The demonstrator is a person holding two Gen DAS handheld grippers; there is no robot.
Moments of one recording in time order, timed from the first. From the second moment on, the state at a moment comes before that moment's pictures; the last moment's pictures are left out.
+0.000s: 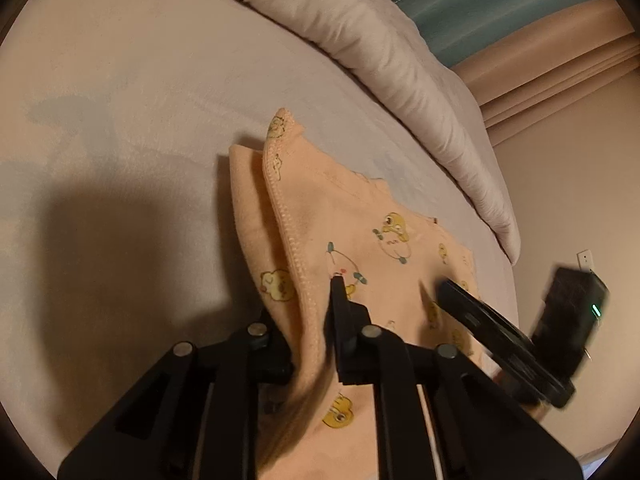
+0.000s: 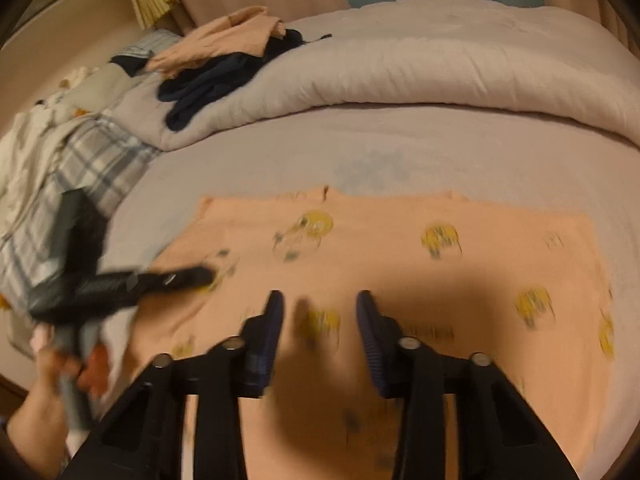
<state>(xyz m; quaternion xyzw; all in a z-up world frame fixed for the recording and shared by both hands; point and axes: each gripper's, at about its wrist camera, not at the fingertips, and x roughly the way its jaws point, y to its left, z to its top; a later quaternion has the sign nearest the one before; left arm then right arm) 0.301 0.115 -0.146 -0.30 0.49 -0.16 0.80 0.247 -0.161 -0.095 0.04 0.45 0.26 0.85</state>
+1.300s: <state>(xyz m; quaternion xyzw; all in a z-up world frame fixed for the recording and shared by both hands) 0.319 -0.108 -0.069 -0.17 0.52 -0.23 0.80 0.225 -0.336 -0.138 0.52 0.43 0.31 0.67</state>
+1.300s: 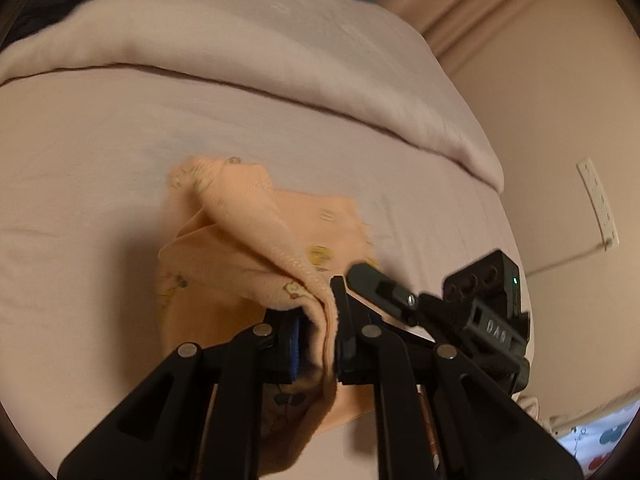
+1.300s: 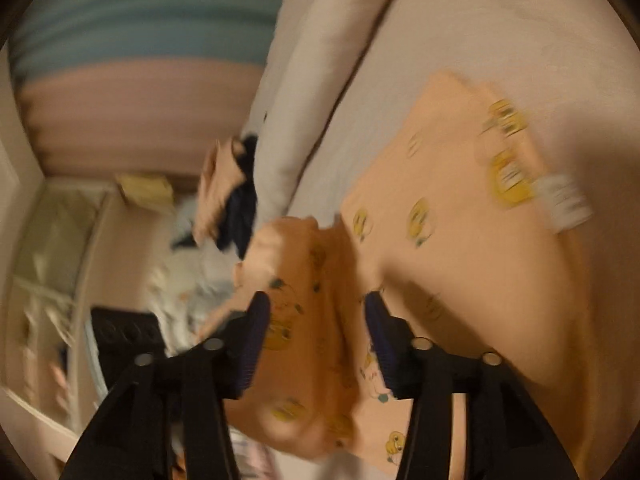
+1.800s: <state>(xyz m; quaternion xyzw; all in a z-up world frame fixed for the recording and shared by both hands) 0.309 -0.125 -0.087 -0.14 0.52 -0.28 0.79 0.238 -0.366 -0.146 0.51 0.47 0.27 0.67</state>
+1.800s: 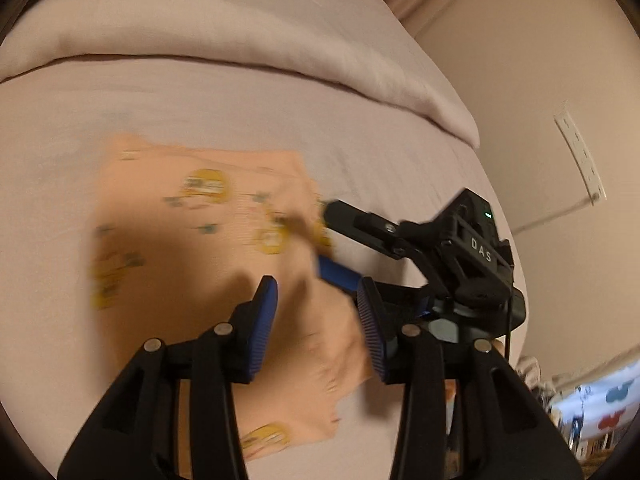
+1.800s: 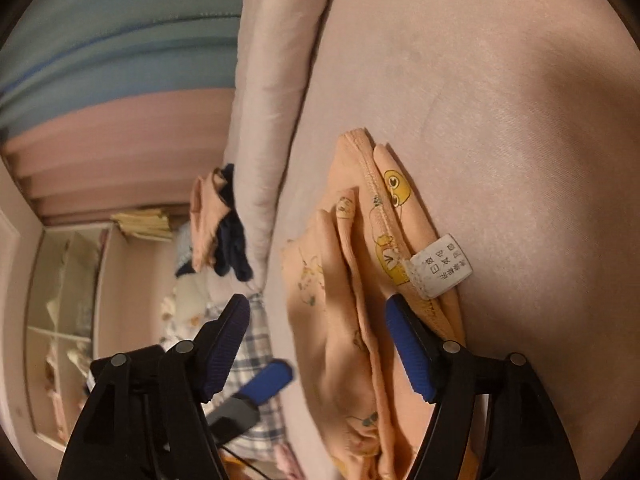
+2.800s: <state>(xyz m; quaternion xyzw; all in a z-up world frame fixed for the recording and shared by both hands) 0.287 -0.045 -0.125 -0.19 0.52 -0.21 0.81 0.257 -0.356 -0.102 0.16 0.47 0.14 0.86</state>
